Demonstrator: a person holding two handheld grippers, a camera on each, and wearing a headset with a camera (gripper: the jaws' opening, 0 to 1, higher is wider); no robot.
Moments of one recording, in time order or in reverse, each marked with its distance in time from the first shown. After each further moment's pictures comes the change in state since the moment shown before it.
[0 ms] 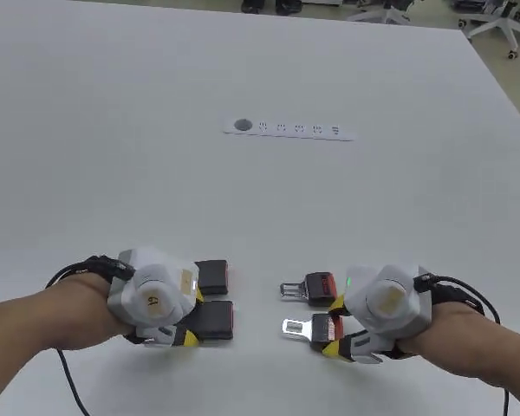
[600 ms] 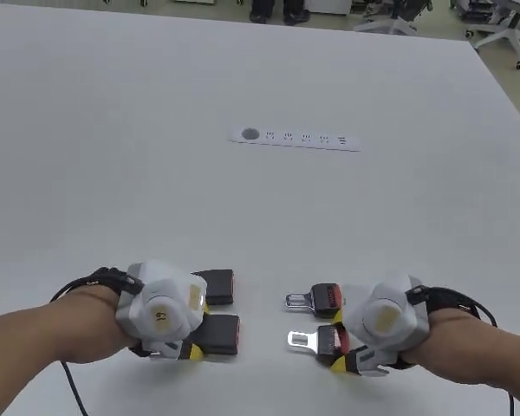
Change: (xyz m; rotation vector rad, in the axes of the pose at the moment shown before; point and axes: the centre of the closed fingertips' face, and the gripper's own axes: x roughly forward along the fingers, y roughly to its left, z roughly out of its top) left arm 0.002 -0.005 -0.001 0.002 0.000 -0.002; right arm 0.008 0.001 -0.006 -0.129 0.064 0.044
